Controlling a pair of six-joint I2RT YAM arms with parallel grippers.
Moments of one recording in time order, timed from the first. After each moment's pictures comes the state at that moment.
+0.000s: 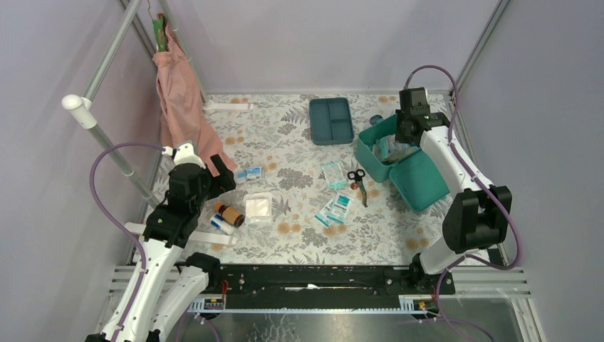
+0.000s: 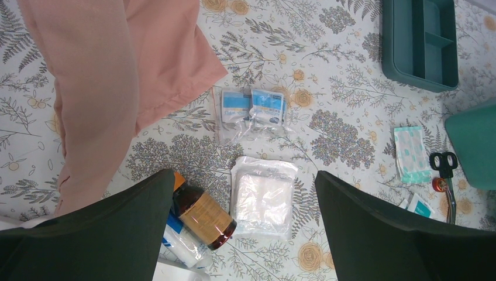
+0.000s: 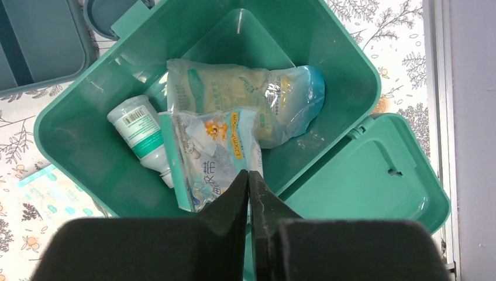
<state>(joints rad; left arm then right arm) -0.25 0.65 0.78 -0.64 -0.24 -0.46 0.16 1.58 1.38 -0.69 0.30 0.18</state>
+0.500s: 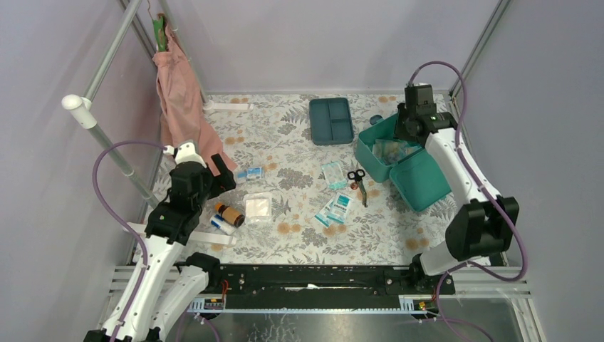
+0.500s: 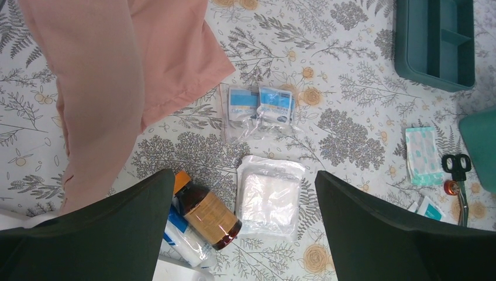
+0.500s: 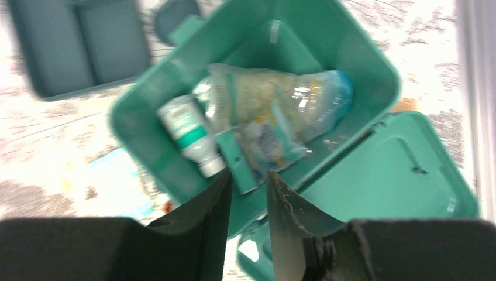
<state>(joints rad) -0.25 0.67 0.78 -0.64 -0.26 -0.46 0.16 1.55 1.42 -0.72 0.24 0.22</state>
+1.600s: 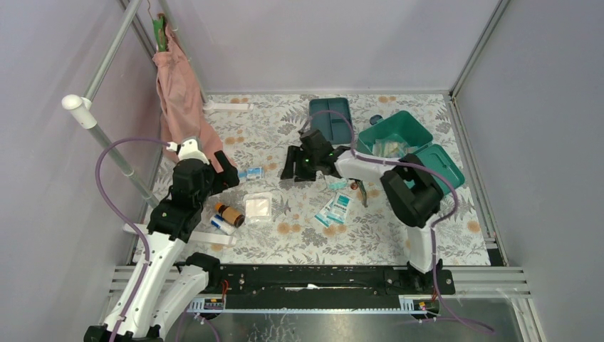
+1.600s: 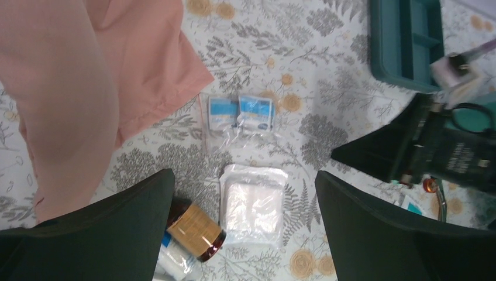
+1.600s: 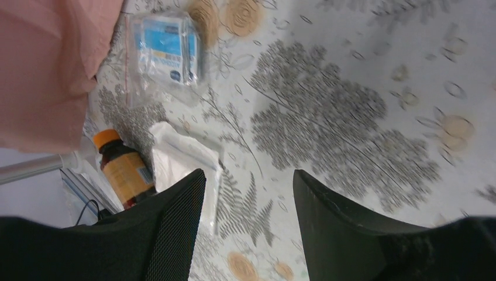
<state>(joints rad) -0.25 0.70 0.77 -0.60 -0.21 -0.46 0.72 1.96 1.32 -0.18 -0.24 0.73</state>
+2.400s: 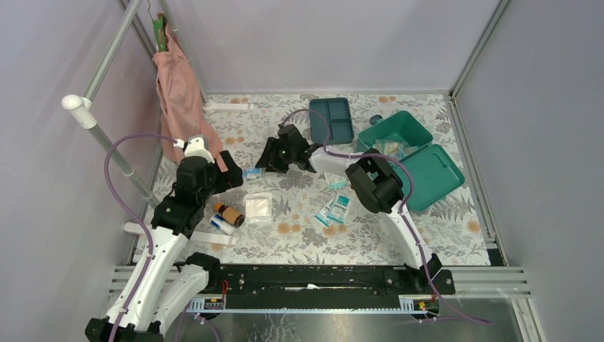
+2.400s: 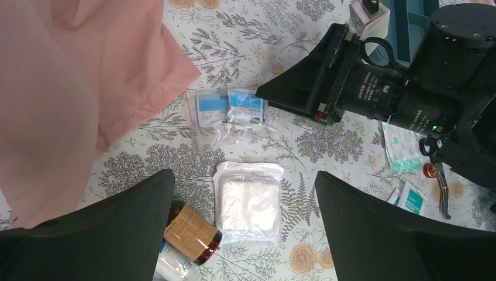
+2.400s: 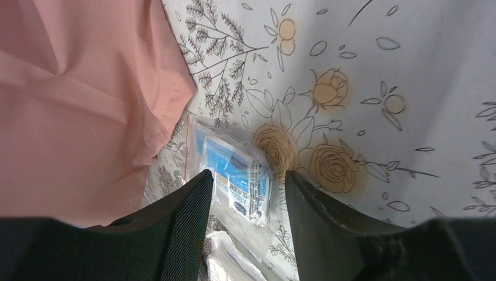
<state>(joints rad) -0.25 0.74 0.76 -0.54 -0.16 -0.43 0.77 2.39 1.74 0.00 -0.28 0.93</state>
